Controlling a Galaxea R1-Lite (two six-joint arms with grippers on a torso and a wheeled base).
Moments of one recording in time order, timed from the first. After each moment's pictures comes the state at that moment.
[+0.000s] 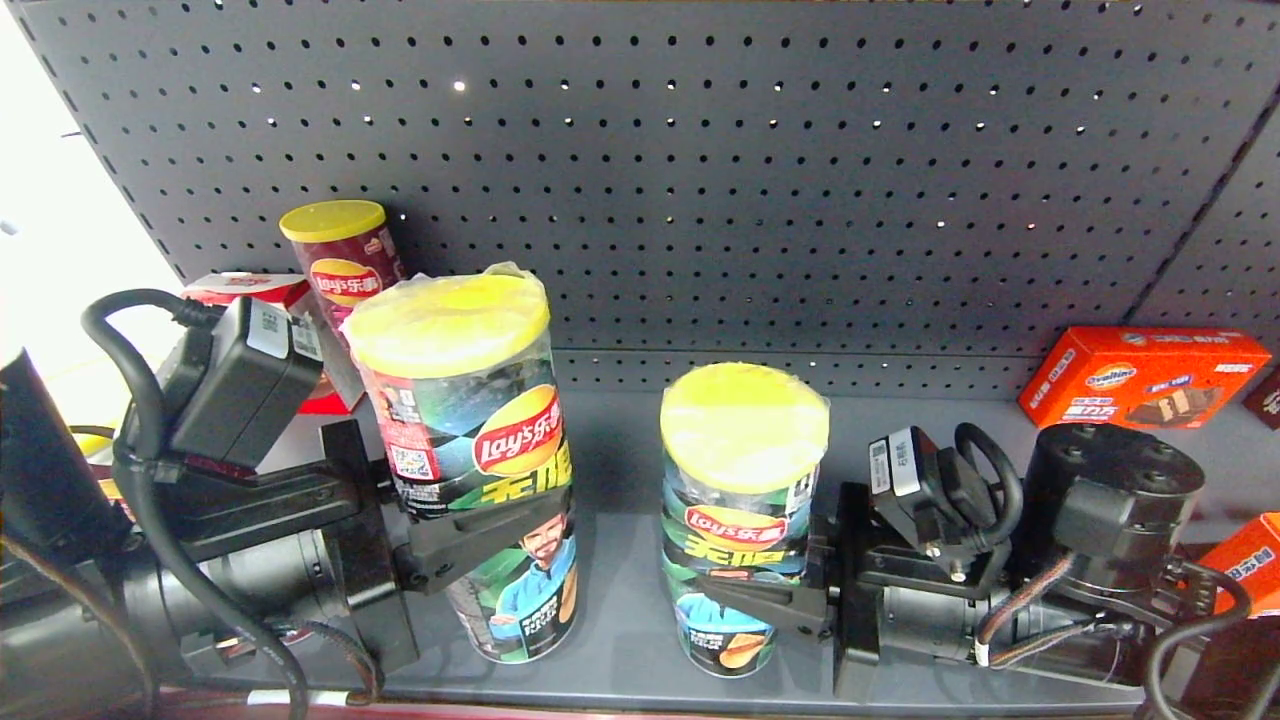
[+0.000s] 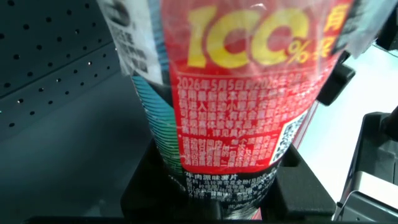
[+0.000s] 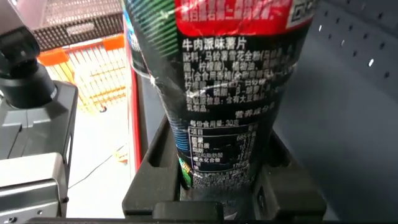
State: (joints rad) left arm -0.54 1.32 -0.52 -0.72 -0.42 0.06; right arm 0.73 1.72 -0.51 -1.14 0.55 -0.20
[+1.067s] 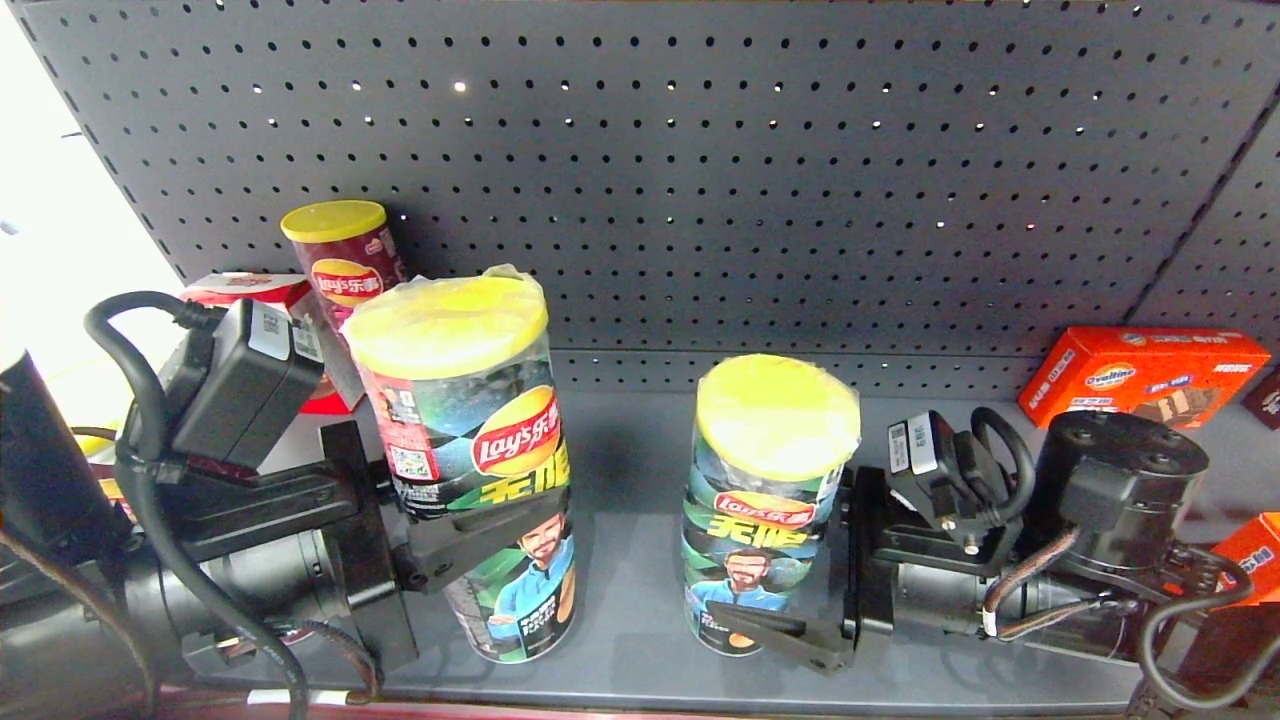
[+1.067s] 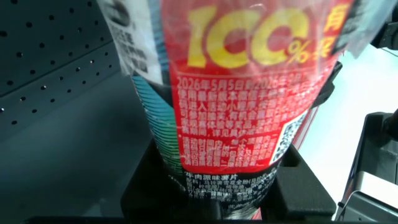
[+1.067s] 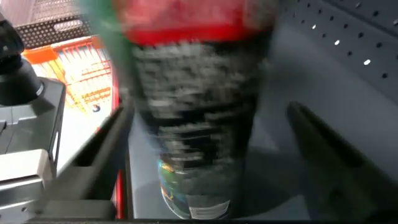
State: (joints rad) left arm -0.54 1.32 -0.52 -0.72 -0.42 0.06; right arm 0.66 1.72 -0.51 -1.16 0.59 -0.21
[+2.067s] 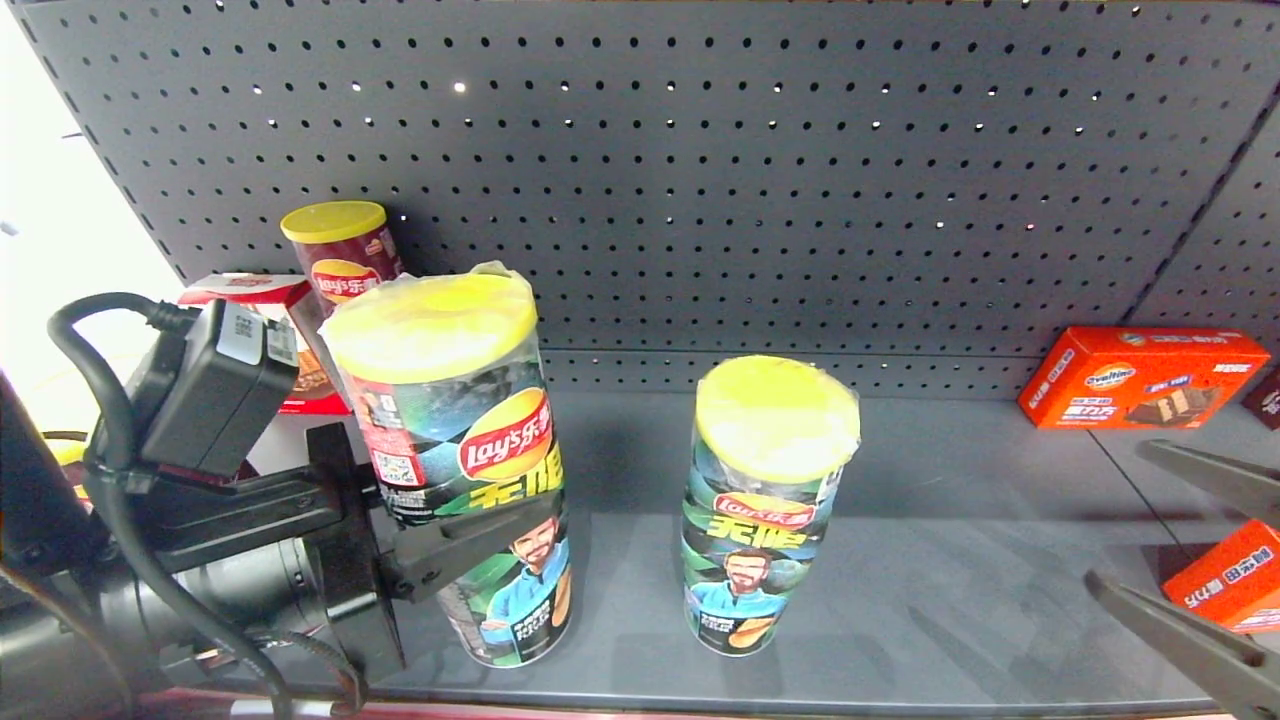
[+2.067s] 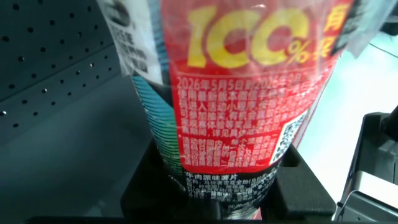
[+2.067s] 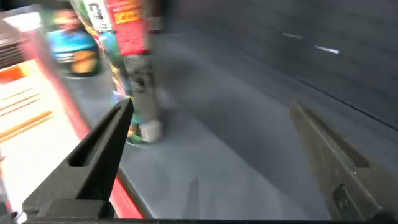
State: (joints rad) left arm -0.54 1.29 -0.50 -0.72 -0.43 0.07; right arm 0.43 0.89 -0.26 -0.74 0.29 -0.15
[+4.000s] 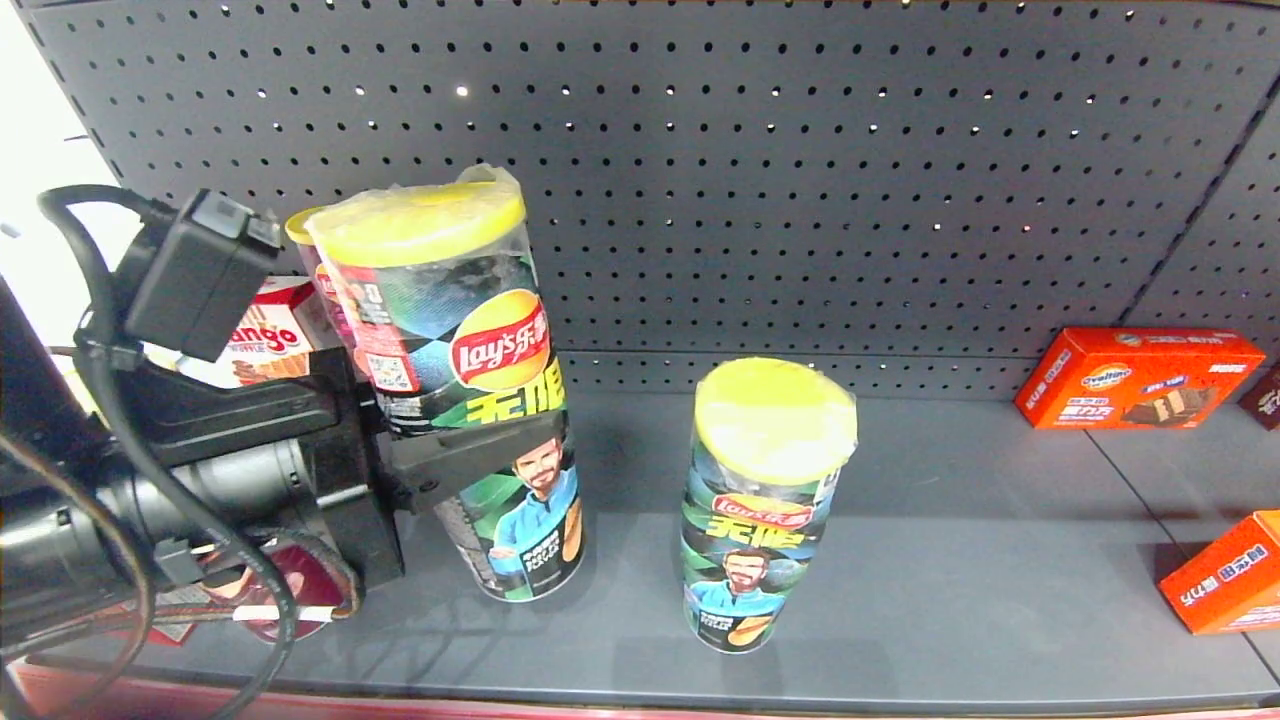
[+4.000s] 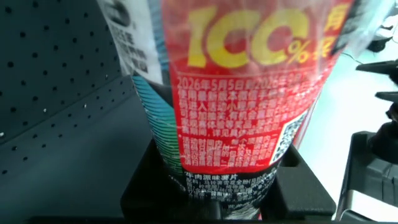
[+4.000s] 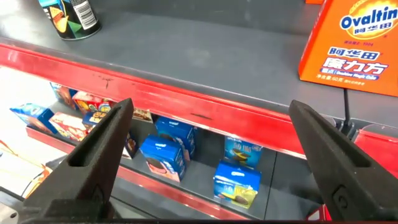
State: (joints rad) left arm -0.48 1.34 -0.65 -0.67 -0.53 0.03; right arm 0.40 0.00 0.00 0.00 -0.03 0.00
